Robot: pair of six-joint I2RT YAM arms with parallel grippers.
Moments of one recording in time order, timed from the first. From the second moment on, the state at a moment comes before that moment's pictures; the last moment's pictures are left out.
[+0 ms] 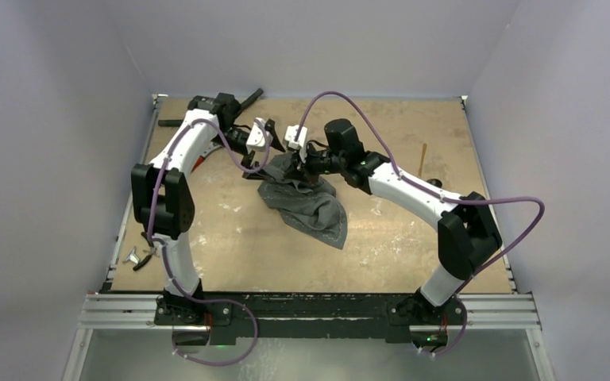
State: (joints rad) left arm -0.20 1.97 1.79 -1.37 1.16 1.71; right arm 0.67 1.66 1.27 -0.10 -0.65 -0.34
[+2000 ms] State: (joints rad) left arm -0.18 1.76 1.66 -0.51 0.51 0.84; right arm 0.79 1.93 1.12 0.22 -0.21 -0.19
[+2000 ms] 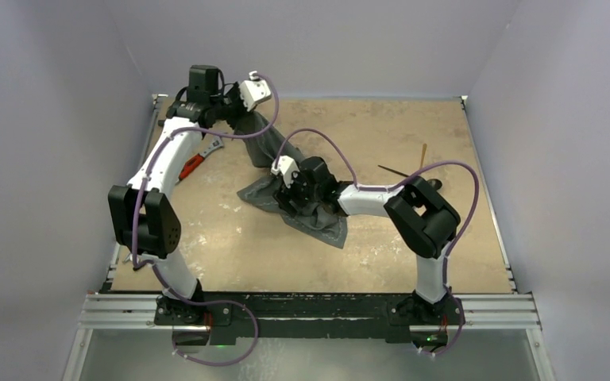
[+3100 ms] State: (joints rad) left arm -0.12 1.74 1.66 -0.51 0.46 0.71; right arm 1.03 2.14 1.29 0.48 -0.15 -0.31
